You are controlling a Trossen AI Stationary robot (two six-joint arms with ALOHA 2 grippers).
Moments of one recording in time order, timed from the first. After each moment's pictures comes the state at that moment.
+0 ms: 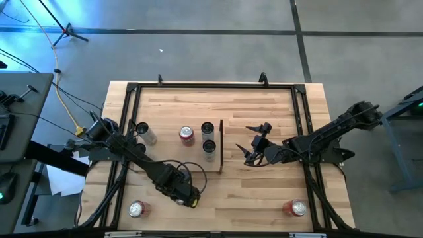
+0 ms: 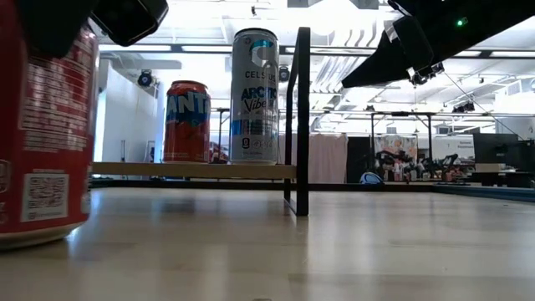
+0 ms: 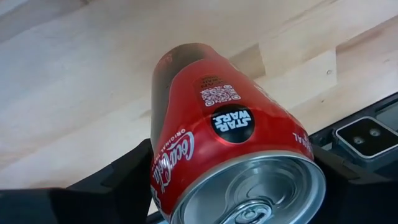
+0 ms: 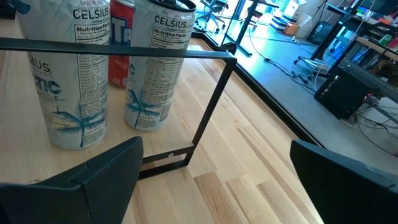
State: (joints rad) left arm -0.57 1.82 1.36 -0.84 0.14 -1.70; right arm 0.38 1.25 0.57 0.16 0.90 0.12
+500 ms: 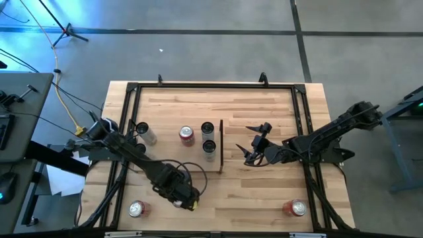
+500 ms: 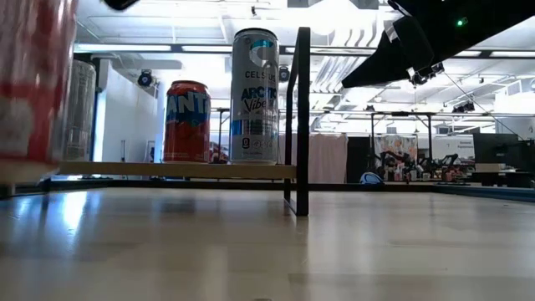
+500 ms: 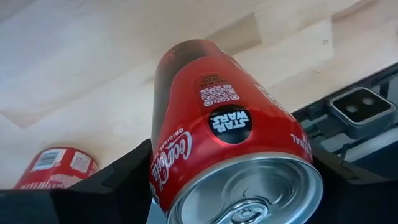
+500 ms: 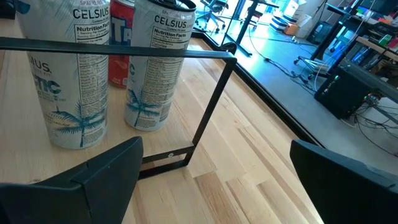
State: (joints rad) left arm -0.57 1.82 1.49 -0.98 0.20 -1.69; right arm 0.38 1.25 0.57 0.16 0.90 0.12
